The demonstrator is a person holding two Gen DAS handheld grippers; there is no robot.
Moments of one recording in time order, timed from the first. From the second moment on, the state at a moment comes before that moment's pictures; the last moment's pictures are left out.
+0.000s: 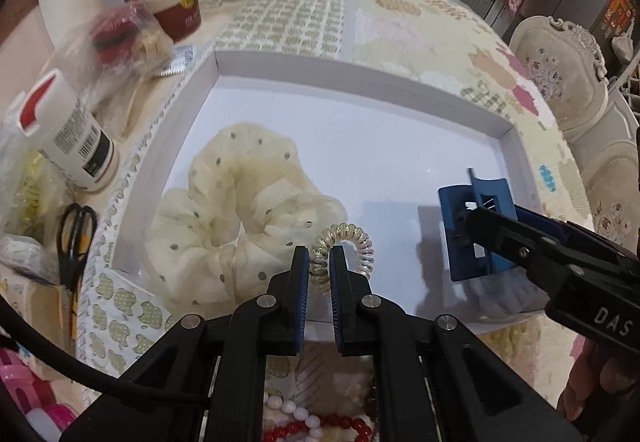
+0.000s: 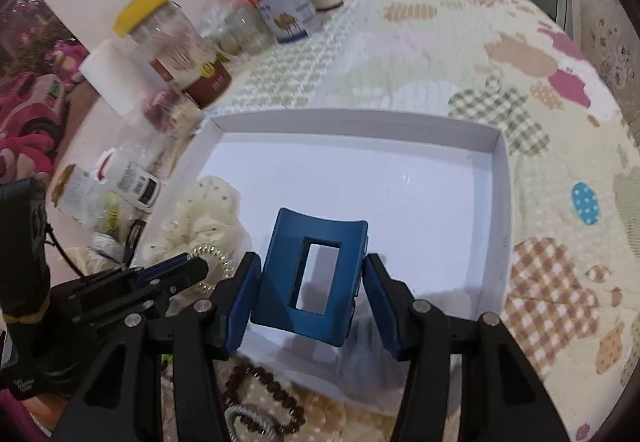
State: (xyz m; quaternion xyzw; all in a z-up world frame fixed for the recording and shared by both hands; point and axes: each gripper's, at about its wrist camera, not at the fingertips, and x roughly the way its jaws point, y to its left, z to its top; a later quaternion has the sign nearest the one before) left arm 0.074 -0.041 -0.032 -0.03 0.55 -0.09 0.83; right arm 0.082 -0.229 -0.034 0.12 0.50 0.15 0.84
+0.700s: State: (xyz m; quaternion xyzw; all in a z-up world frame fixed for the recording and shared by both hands) left arm 0.079 -0.035 -0.035 -0.04 0.54 -0.08 0.84; right arm 0.092 -0.241 -0.040 0.16 0.48 0.15 0.85
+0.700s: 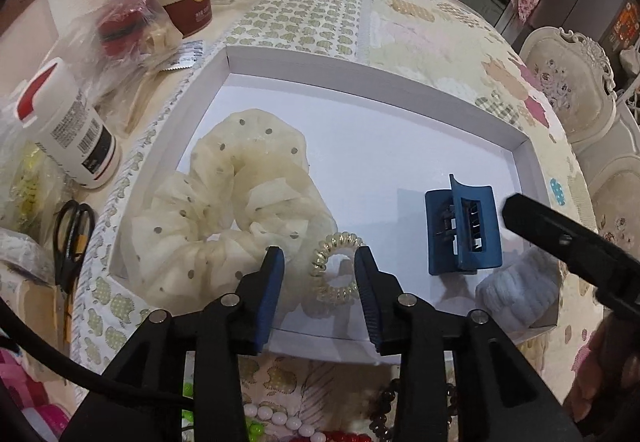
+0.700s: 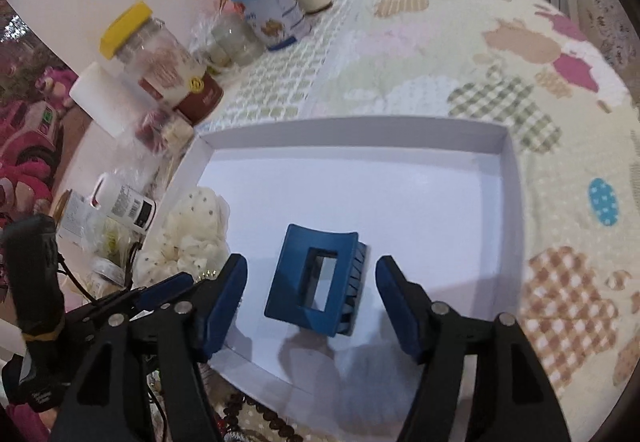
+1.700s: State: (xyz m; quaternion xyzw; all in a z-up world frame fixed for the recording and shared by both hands) left arm -0.029 -0.047 0.030 -0.01 0.47 -0.05 0.88; right arm -0.038 -0.245 0.010 0.11 0.44 0.11 0.88
